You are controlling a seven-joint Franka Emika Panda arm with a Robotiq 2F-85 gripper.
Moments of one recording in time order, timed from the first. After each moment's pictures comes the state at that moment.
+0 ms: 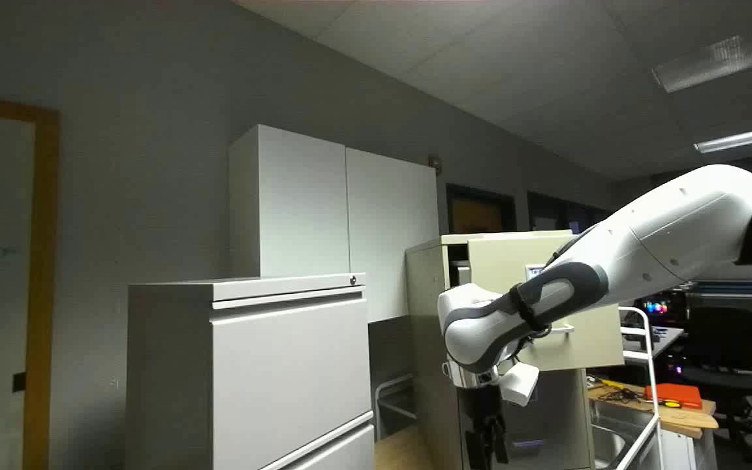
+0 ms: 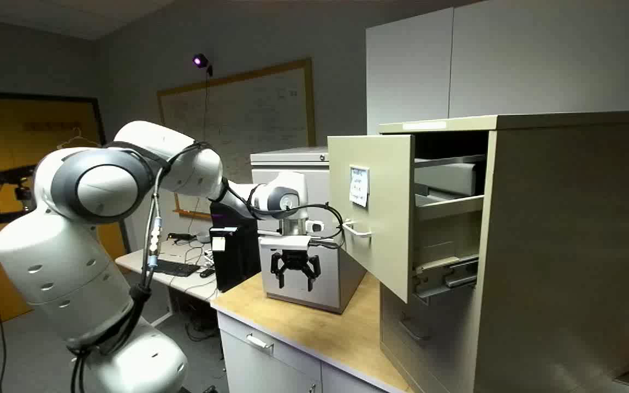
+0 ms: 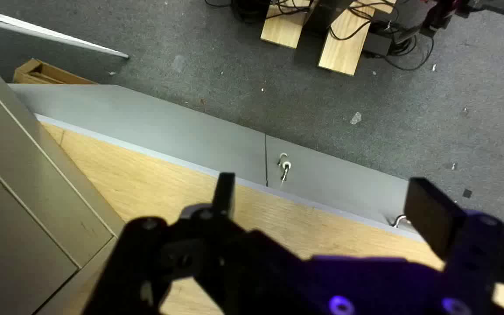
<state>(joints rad) -0.01 -0.28 -0.09 -2.34 -0.13 1.94 -0.31</state>
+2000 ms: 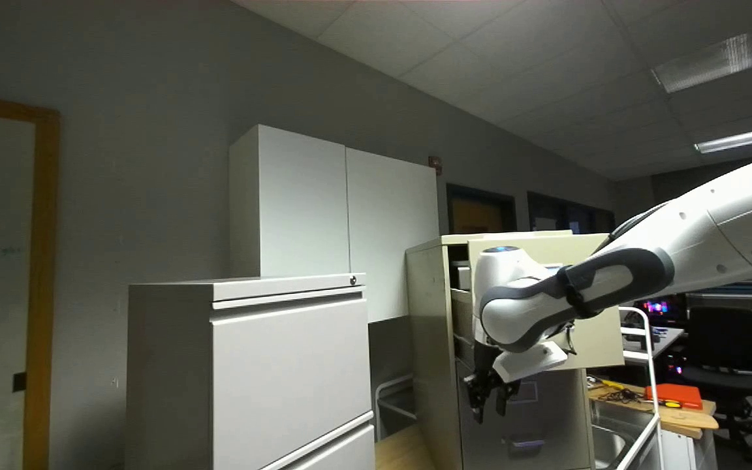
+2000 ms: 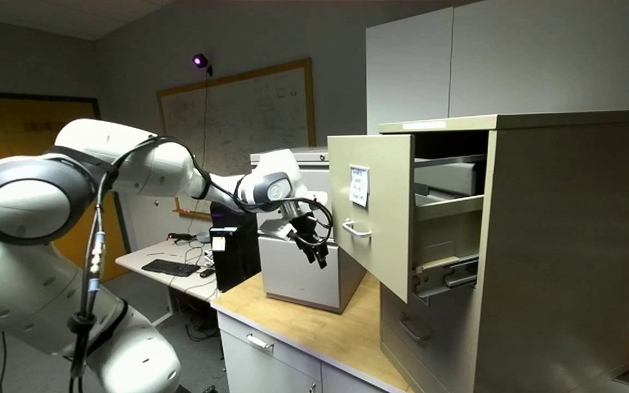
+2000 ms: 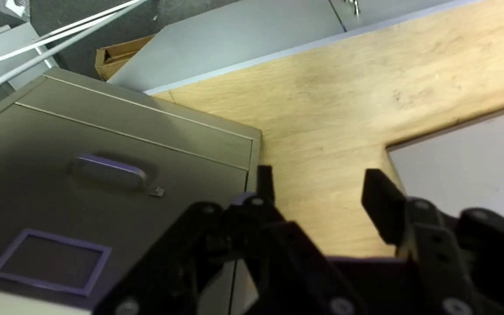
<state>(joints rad) -0.14 -0.49 -0.06 -2.43 -0.19 2.23 0.24</state>
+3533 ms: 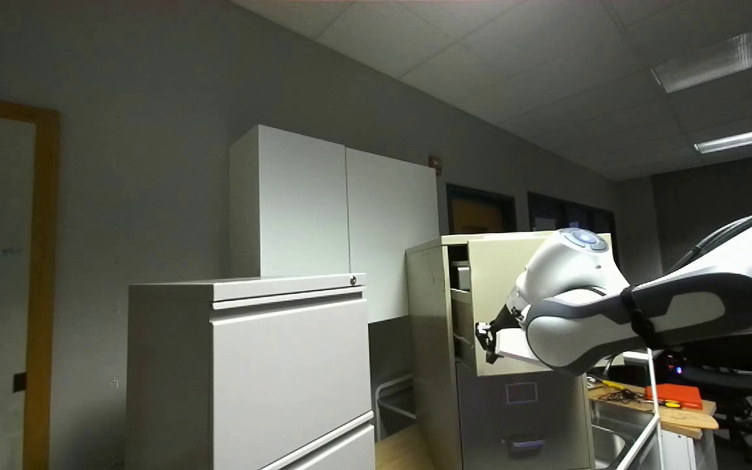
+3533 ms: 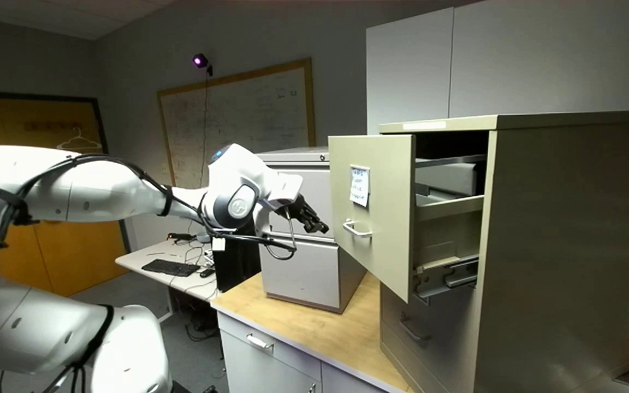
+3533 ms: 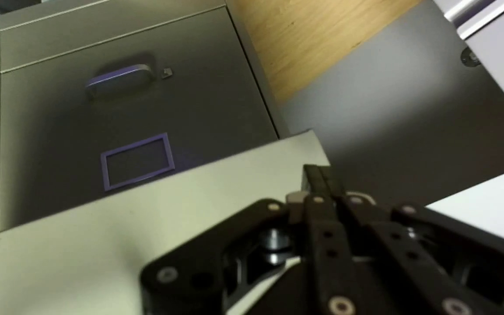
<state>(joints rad) -0.38 -0.80 0.10 -2.68 -0.11 2.73 0.66</state>
